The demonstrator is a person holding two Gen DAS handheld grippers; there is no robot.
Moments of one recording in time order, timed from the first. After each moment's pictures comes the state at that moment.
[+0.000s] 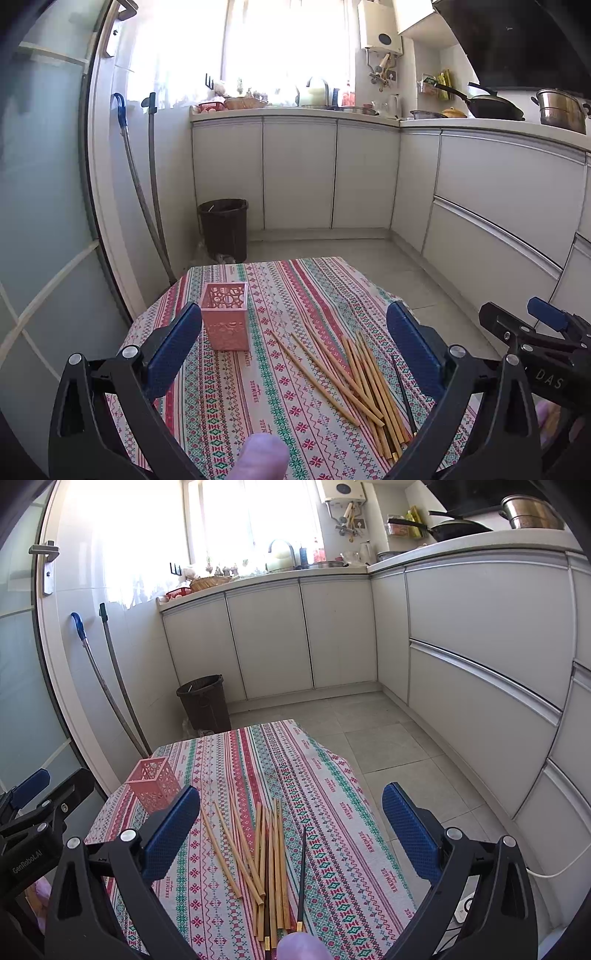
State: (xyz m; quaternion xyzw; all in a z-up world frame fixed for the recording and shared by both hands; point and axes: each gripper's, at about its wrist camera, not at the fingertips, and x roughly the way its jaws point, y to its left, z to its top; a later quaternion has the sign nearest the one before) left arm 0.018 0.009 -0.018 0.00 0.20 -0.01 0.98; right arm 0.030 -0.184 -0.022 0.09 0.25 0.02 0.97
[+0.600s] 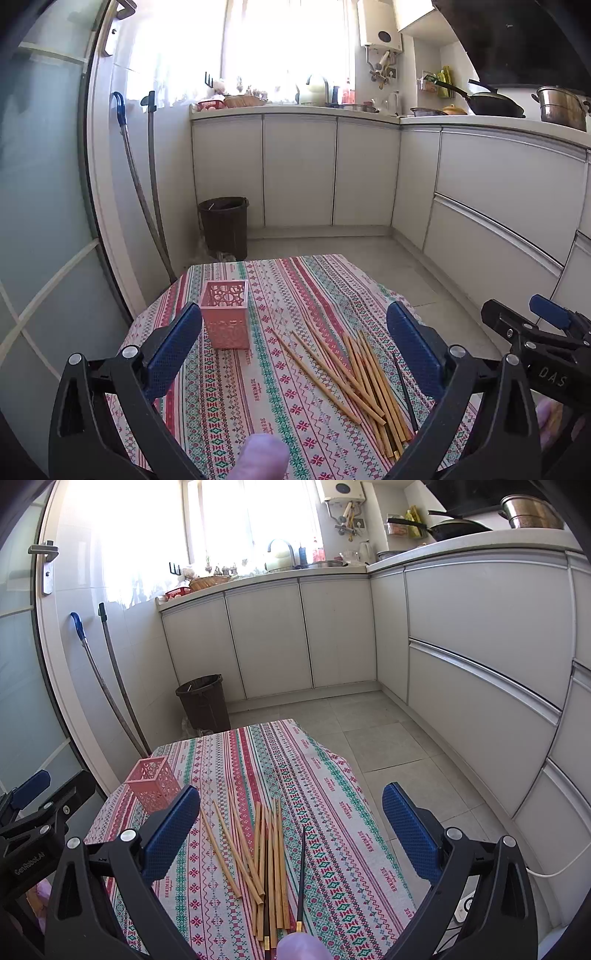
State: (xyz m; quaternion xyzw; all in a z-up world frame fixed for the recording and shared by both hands) left arm 0.021 0.009 -0.021 0.00 0.21 -0.01 0.98; right arm 0.030 -0.183 -0.023 0.08 0.25 0.02 0.97
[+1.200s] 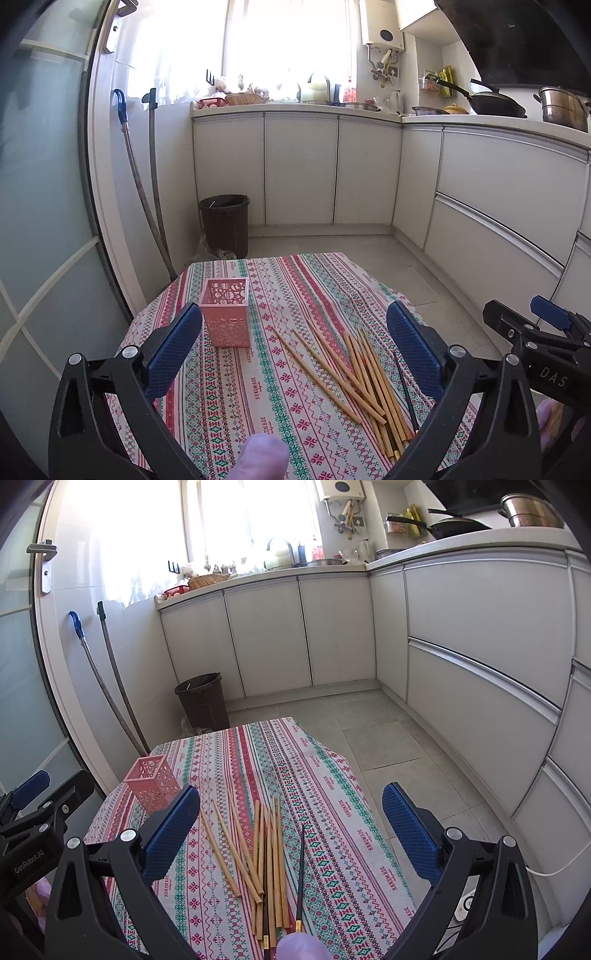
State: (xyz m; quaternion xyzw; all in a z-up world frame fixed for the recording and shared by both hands) left arm 0.021 0.009 -0.019 0.00 0.22 0.00 0.98; right arm 0.030 -0.183 -0.021 0.08 0.25 0.02 0.96
